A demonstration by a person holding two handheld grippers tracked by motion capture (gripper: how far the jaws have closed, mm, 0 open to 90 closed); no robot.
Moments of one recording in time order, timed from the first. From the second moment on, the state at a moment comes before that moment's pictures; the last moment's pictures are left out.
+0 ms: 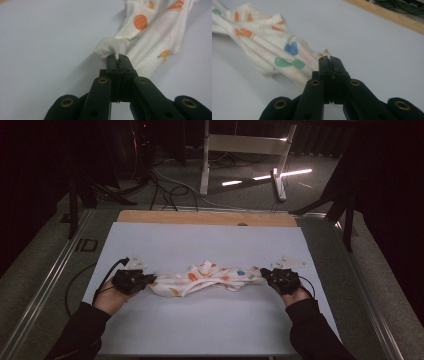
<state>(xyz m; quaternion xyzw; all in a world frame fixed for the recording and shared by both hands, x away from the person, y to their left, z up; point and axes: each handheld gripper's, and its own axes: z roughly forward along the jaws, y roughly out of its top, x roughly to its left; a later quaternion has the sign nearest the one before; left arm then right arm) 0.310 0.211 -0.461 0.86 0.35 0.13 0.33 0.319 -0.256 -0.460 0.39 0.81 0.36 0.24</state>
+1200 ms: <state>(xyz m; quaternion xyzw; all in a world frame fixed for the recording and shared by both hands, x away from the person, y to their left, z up) 0.252 0.205 -0.478 0.89 0.31 0.06 0.34 0.253 -0.267 -0.487 0.37 0.84 0.36 0.18</state>
